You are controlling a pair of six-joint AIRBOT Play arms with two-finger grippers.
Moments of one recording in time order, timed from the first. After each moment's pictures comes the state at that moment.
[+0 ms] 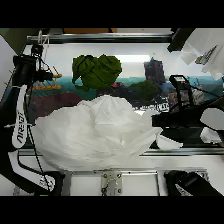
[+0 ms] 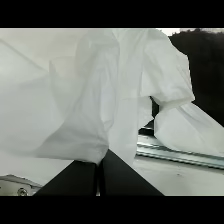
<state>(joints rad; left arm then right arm) 0.02 -1.72 1.76 1.99 -1.12 -1.60 0.47 -0.86 1.17 -1.52 1.53 1.96</state>
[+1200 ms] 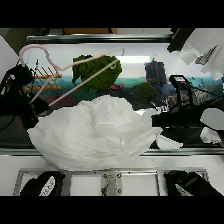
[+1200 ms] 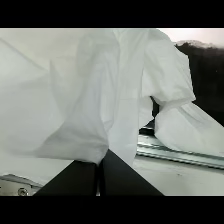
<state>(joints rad) 0.18 -0.86 1.29 1.03 -1.64 -0.44 0.47 -0.86 1.17 -1.52 1.53 1.96</state>
